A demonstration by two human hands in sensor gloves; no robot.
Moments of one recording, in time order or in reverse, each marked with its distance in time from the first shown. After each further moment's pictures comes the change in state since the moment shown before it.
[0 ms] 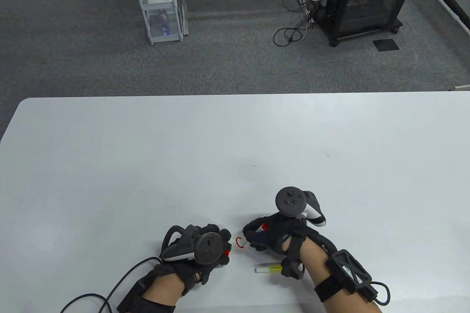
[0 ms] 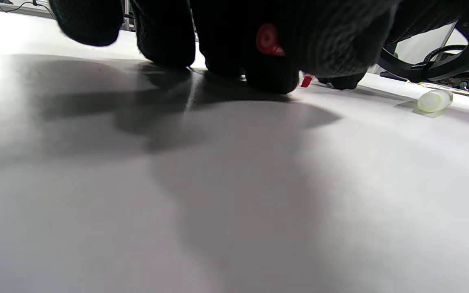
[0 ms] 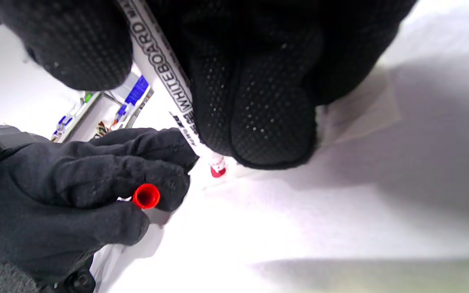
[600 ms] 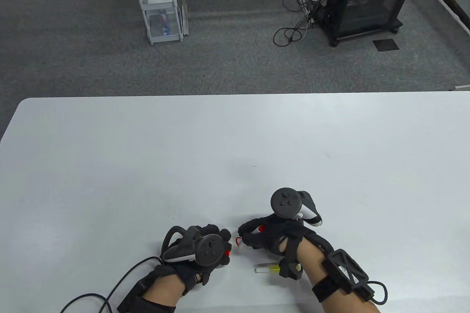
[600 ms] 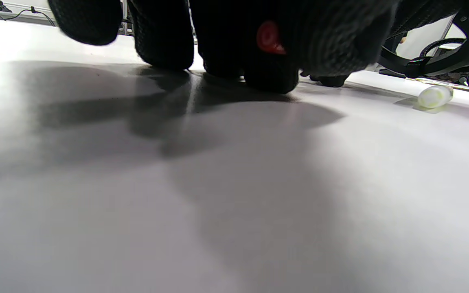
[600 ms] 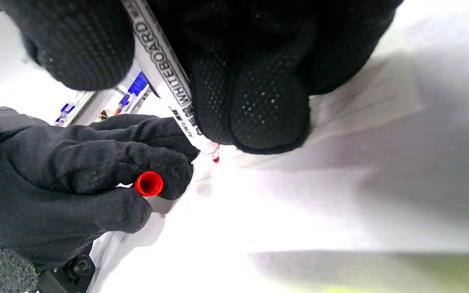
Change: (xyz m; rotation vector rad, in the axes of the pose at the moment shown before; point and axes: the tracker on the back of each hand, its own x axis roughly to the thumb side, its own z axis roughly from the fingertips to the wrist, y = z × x) left_hand 0.002 0.000 0.000 0.008 -0.003 -0.026; right_hand 0.006 0.006 -0.005 0.055 -0.007 0.031
